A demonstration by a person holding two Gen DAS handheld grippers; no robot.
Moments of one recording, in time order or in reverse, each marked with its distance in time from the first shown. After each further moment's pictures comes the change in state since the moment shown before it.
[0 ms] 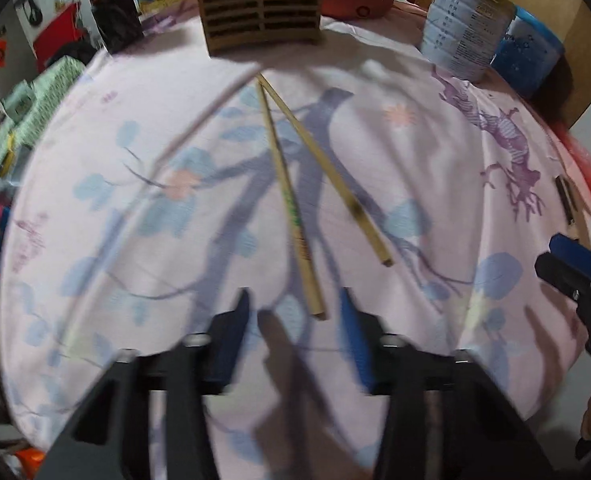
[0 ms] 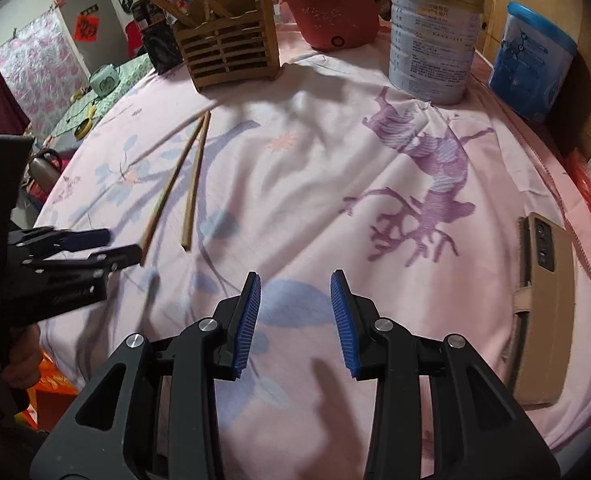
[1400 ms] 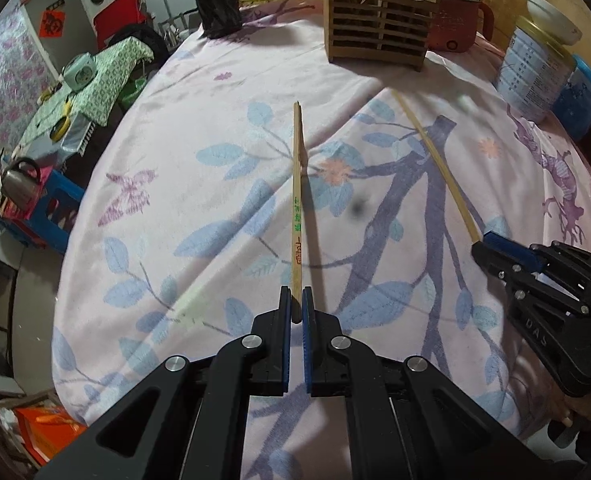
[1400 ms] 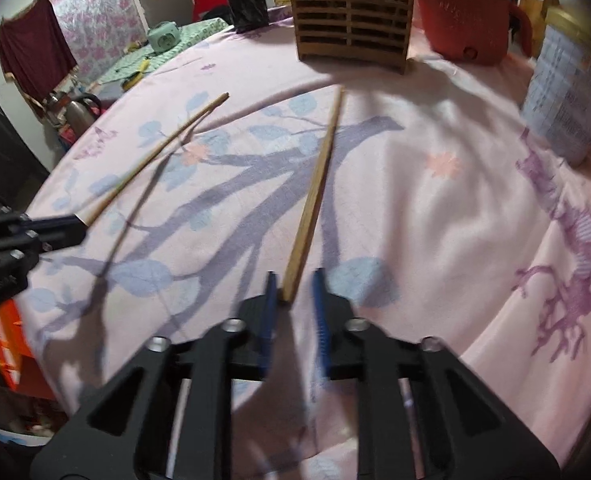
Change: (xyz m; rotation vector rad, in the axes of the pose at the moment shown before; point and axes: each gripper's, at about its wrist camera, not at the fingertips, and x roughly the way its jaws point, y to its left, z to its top) left arm -0.043 0.077 -0.020 -0.121 -0.049 0.171; right arm 0.081 0.102 0.028 -0.210 0.021 0.105
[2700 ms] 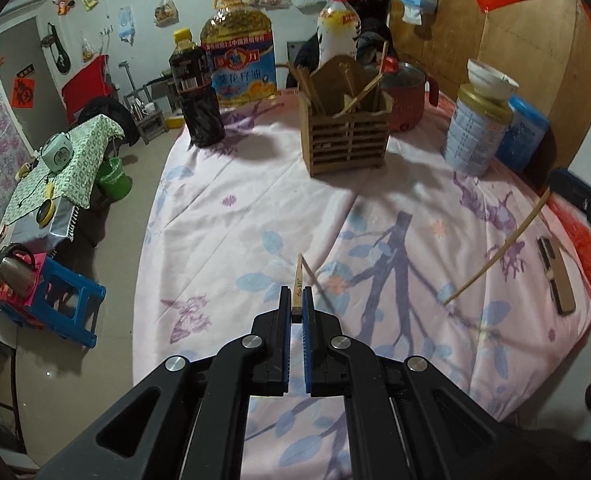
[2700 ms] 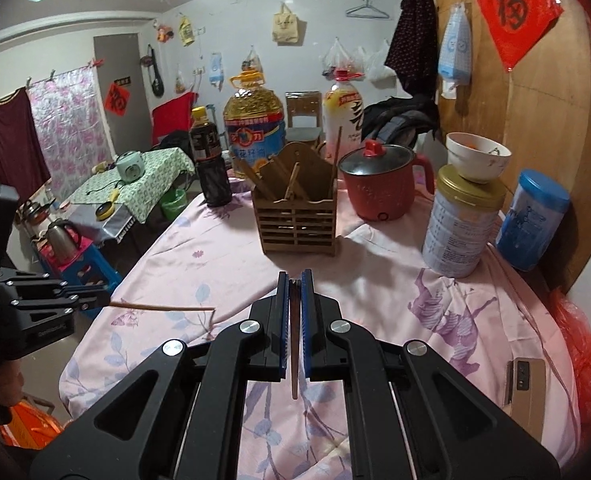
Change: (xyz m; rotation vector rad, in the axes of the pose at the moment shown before) left arm -0.110 0.051 0.058 0.165 -0.187 -0.108; right arm -0.188 0.021 0.058 0.148 -0.444 -0.172
